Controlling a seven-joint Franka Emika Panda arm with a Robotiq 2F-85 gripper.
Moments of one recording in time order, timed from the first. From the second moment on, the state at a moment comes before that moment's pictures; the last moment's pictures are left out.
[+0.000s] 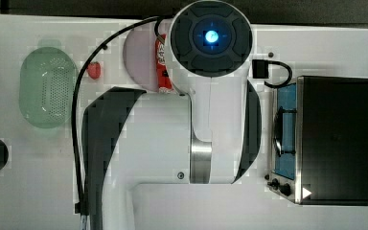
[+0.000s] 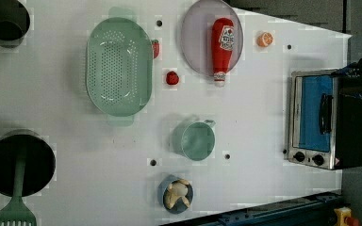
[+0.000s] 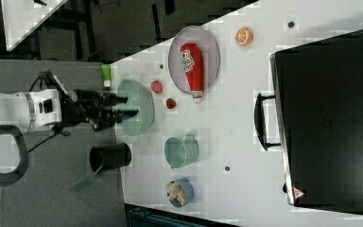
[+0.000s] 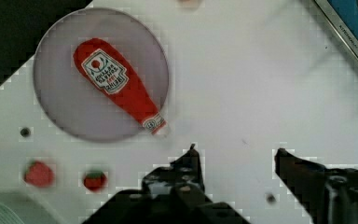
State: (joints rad) arm -0.03 0.01 0.02 -1.78 -0.01 0.20 -0.05
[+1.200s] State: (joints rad) arm -0.12 0.09 0.13 -1.83 0.03 0.23 -0.14
